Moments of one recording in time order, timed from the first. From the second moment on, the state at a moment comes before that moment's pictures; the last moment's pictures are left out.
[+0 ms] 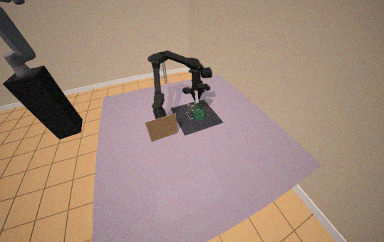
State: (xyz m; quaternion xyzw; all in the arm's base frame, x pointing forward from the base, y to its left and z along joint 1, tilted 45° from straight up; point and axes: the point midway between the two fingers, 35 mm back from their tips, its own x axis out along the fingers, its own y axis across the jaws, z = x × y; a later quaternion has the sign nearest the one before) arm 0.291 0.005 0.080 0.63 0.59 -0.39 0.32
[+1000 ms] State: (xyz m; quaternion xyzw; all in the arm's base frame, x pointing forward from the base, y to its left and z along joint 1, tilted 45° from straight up) arm 0.293 0.029 0.094 0.62 0.58 -0.41 0.33
